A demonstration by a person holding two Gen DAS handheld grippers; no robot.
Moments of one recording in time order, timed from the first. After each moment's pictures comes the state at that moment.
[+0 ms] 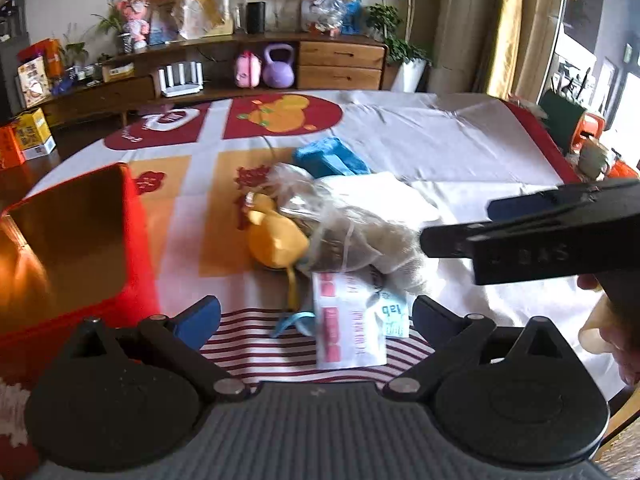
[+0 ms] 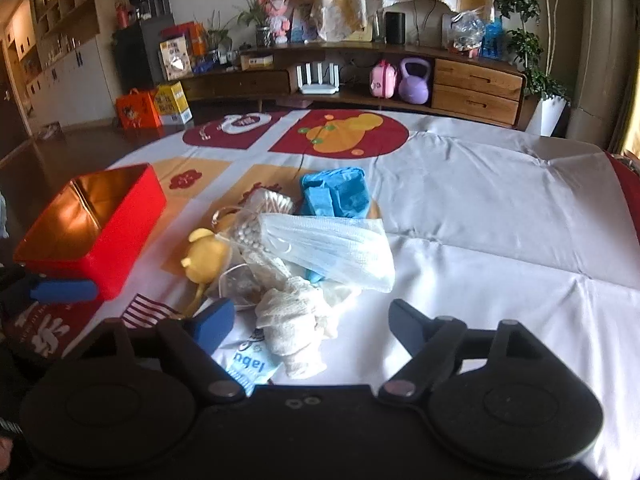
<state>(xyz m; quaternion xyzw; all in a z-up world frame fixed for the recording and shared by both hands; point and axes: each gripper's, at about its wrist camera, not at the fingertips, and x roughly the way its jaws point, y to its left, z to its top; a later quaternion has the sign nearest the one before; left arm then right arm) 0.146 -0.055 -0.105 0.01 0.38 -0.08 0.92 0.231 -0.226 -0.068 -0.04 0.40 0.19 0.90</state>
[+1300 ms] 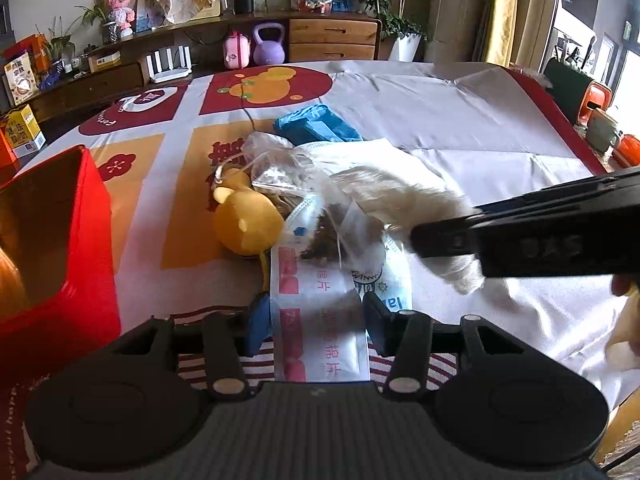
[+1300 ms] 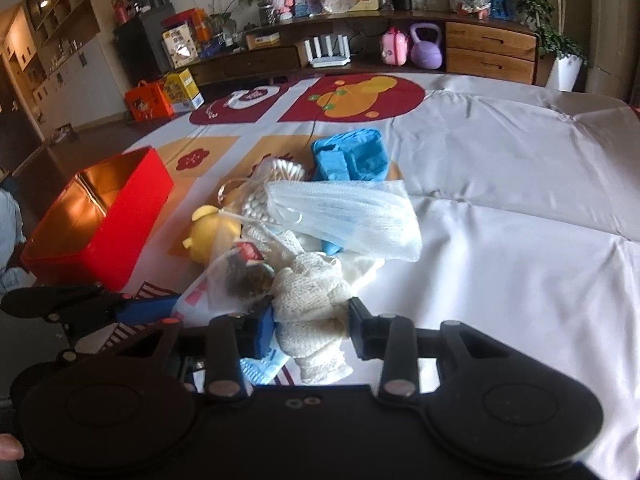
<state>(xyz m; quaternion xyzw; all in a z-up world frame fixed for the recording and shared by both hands) 0.169 -0.071 -0.134 0.02 0.41 -0.09 0.91 0.243 -0.231 -0.088 0.00 0.44 0.21 0.87</state>
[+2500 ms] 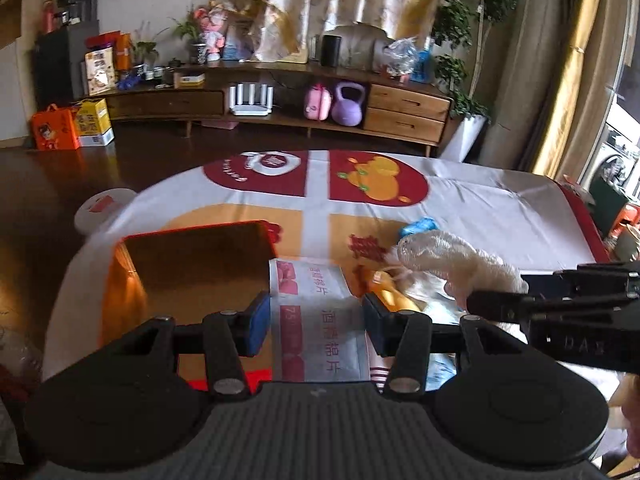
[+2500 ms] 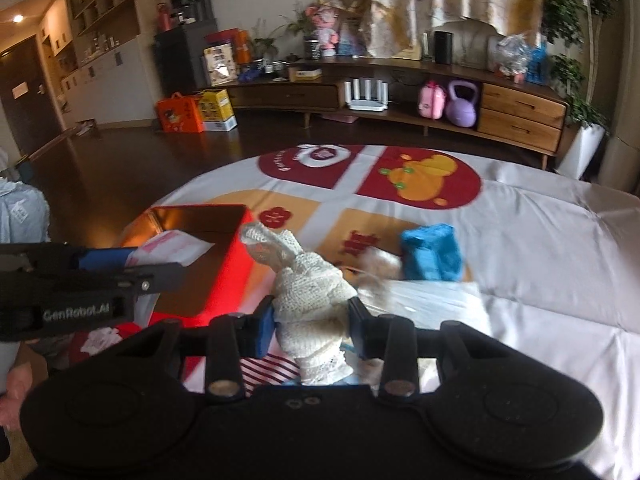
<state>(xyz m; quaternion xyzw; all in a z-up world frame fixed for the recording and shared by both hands) 0.144 0.064 -0.026 -0.06 0.35 0.00 0.94 0.220 -0.129 -0.002 -0.05 0.38 0.25 0.89</state>
